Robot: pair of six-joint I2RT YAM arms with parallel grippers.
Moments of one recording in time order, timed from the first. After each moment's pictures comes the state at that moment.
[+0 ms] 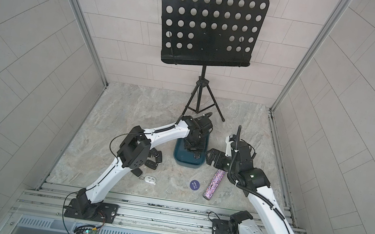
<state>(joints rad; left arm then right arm) -0.83 2.45 2.17 -1.07 0.16 -0.88 0.31 0.85 0.75 -0.65 -0.20 0.55</state>
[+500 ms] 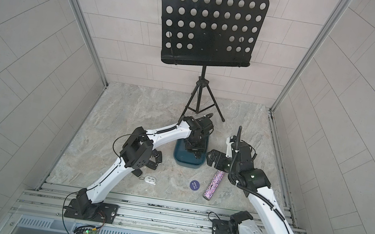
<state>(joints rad) -0.83 2.50 2.24 -1.09 0.16 -0.87 0.30 0.84 0.75 -0.67 -0.20 0.54</state>
